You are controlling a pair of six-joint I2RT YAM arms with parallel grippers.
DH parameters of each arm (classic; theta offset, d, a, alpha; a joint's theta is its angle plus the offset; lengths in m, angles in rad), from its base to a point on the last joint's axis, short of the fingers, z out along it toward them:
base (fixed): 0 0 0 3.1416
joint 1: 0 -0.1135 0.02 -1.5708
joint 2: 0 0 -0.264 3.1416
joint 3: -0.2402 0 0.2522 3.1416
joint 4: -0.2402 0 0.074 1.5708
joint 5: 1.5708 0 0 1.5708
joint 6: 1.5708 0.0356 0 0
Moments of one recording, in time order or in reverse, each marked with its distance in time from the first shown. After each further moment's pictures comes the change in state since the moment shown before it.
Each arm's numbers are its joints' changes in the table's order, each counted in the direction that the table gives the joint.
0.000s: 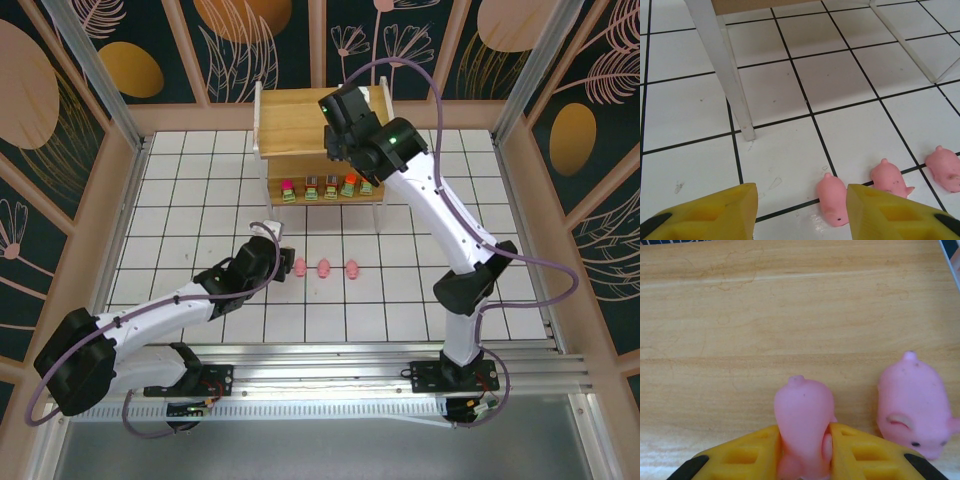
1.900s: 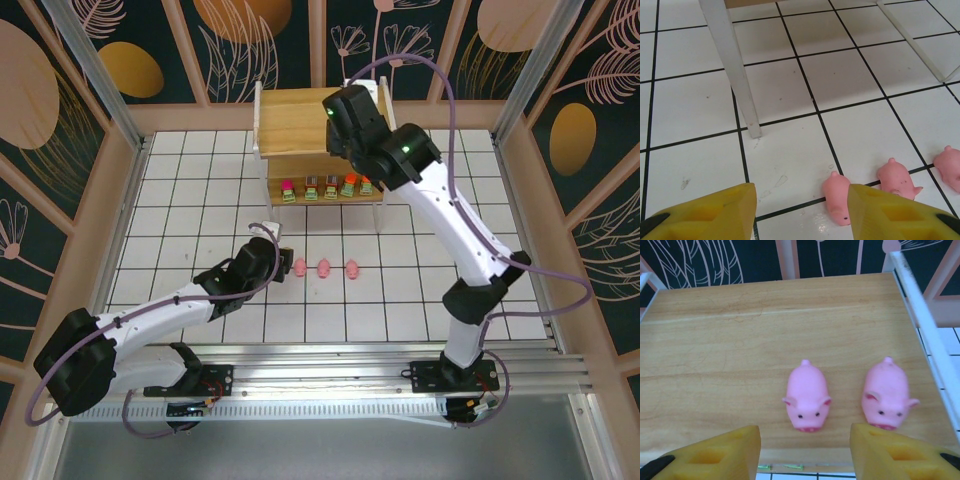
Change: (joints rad) left arm 0.000 0.002 0.003 -0.005 -0.023 -0.008; right arm -0.055 0.095 0.024 0.025 0.108 -0.004
